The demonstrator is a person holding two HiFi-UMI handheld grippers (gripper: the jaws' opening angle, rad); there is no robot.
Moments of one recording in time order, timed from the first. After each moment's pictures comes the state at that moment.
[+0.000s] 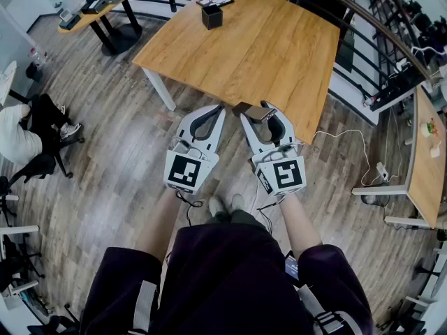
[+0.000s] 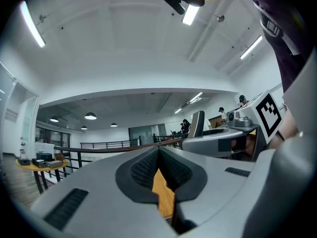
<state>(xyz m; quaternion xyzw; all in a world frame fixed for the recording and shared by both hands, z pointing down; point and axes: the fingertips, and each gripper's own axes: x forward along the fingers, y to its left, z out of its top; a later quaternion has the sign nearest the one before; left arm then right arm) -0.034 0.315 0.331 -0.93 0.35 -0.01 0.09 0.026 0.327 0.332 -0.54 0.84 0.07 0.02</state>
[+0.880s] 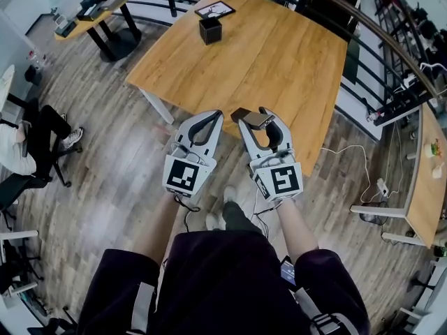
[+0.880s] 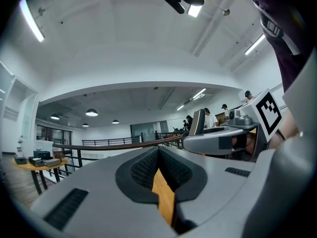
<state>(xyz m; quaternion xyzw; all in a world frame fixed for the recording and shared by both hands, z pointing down) -0.002 0.180 0.353 -0.93 0.37 -0.03 0.09 0.060 0.192 0.351 -0.54 0.84 0.05 0.02</state>
